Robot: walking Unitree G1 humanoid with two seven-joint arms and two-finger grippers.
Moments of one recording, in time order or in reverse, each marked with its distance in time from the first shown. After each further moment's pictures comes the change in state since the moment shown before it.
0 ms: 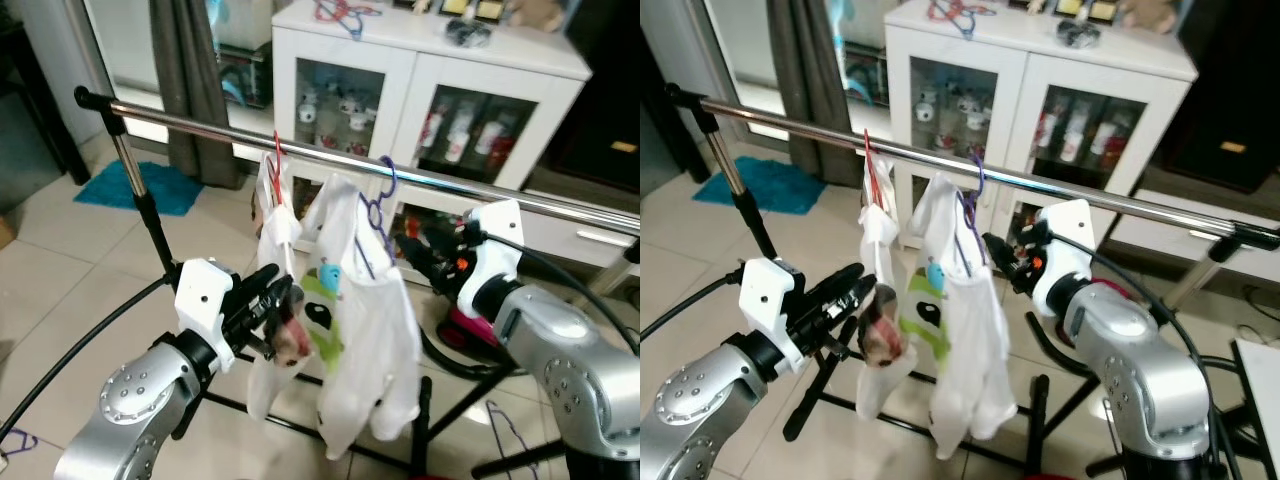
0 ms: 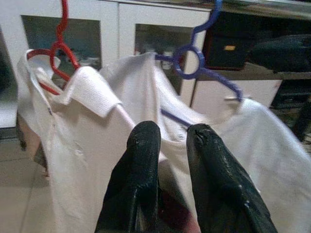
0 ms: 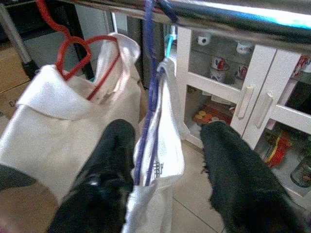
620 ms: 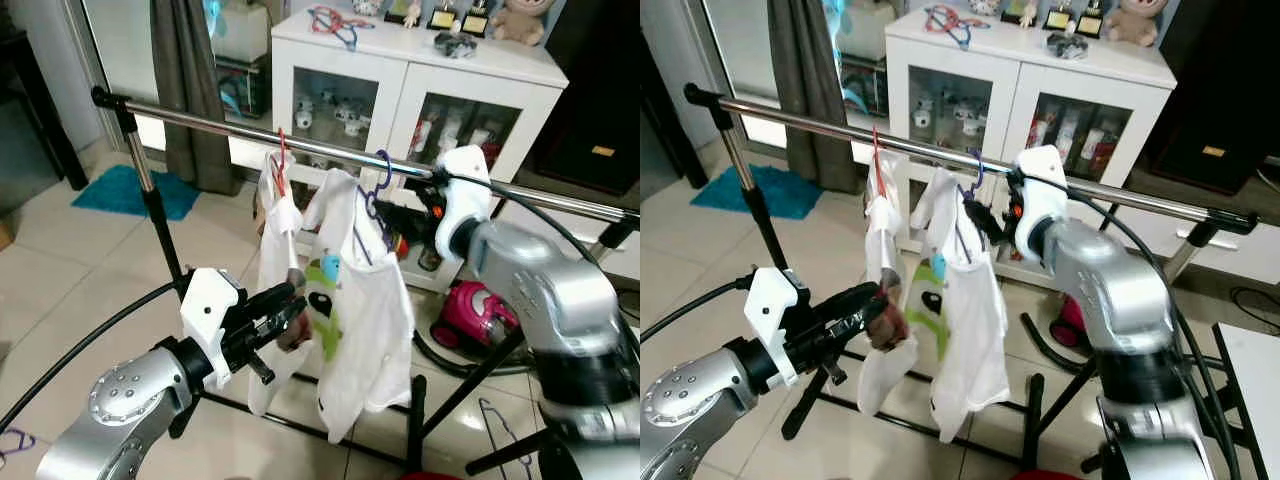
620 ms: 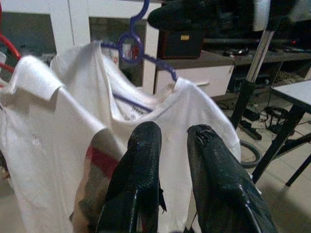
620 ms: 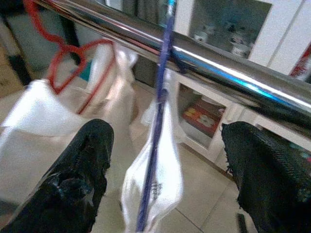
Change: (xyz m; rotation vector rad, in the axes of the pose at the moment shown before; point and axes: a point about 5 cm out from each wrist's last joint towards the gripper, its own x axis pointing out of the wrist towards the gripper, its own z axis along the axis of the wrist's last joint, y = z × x) left arm -0.007 -0.005 0.000 0.013 0.059 -0.160; right arm 0.061 -0.014 0.030 -0.079 0.108 -0.039
